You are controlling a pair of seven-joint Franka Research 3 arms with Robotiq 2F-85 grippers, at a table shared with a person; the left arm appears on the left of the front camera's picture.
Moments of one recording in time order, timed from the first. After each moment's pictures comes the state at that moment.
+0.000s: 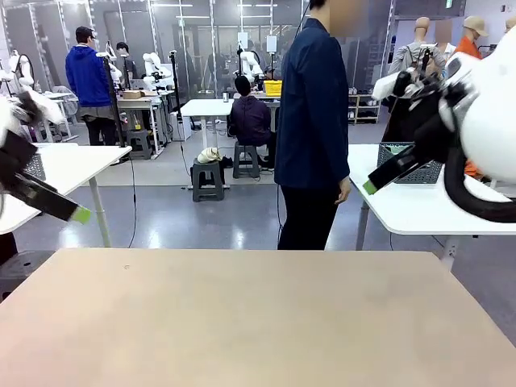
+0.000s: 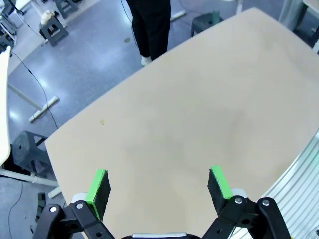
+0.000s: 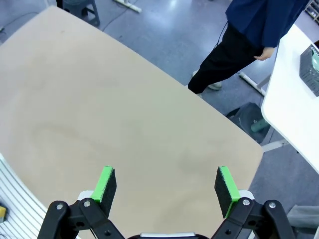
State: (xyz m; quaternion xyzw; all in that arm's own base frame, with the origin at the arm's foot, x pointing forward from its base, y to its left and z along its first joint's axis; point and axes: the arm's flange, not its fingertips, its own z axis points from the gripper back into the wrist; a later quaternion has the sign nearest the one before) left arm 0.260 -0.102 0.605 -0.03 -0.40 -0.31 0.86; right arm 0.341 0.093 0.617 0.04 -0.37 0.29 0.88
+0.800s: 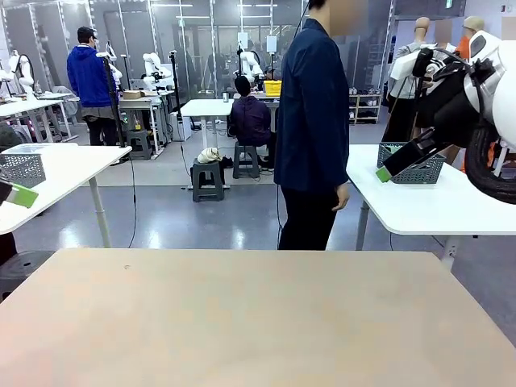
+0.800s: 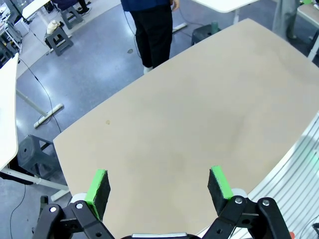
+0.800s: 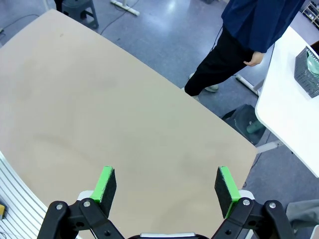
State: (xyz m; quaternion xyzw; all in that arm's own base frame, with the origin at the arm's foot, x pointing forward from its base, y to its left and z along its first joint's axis) left arm 0.206 -0.078 0.635 -0.04 -0.43 -0.31 0.85; right arm 0.337 0.083 0.630 0.03 -0.38 0.29 0.88
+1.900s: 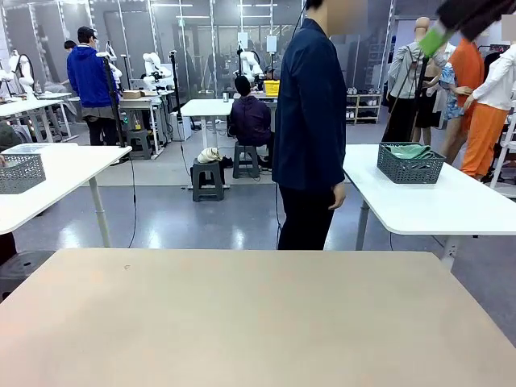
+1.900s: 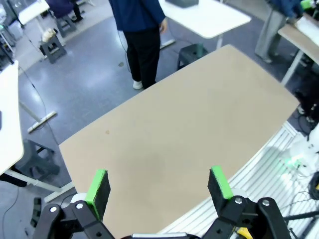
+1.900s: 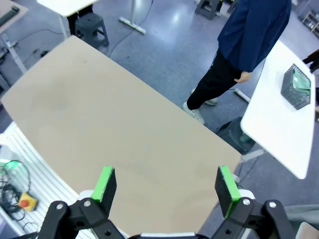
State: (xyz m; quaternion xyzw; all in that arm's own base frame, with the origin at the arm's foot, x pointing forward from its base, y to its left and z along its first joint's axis) left arm 0.144 -0.049 0.797 -0.08 -0.43 -0.29 0.85; right arm 0.261 0.077 0.831 0.05 -0.40 0.29 0.87
